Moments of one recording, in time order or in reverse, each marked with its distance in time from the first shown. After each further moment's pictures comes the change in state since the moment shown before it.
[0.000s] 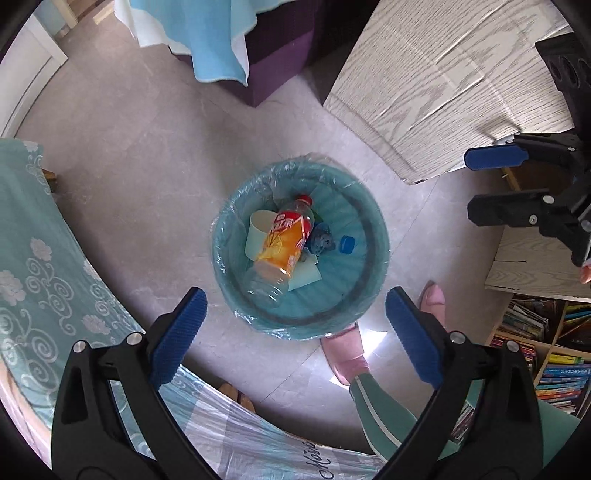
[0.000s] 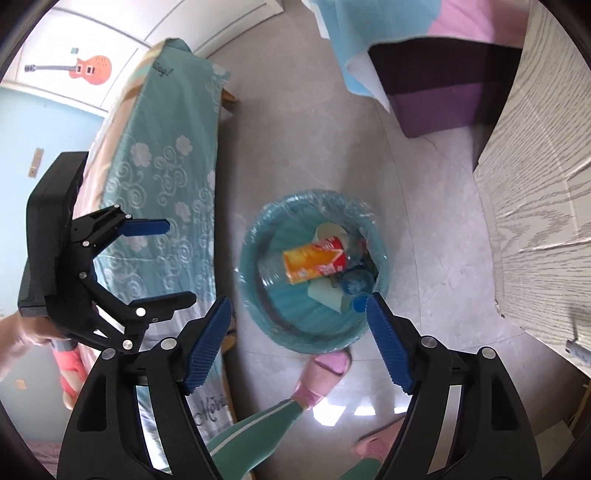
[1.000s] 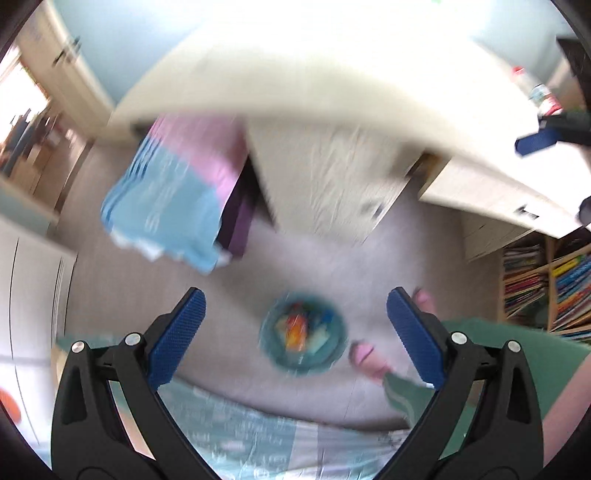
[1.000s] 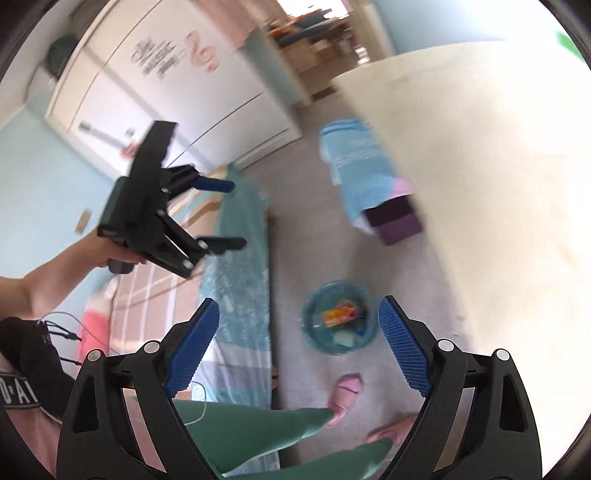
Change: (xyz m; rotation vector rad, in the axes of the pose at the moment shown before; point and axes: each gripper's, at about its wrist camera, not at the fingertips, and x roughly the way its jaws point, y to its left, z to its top) left arm -0.317 -0.174 0.067 0.556 -0.286 0.081; right arm -0.409 0.086 -0.140 0.042 -0.455 -0.014
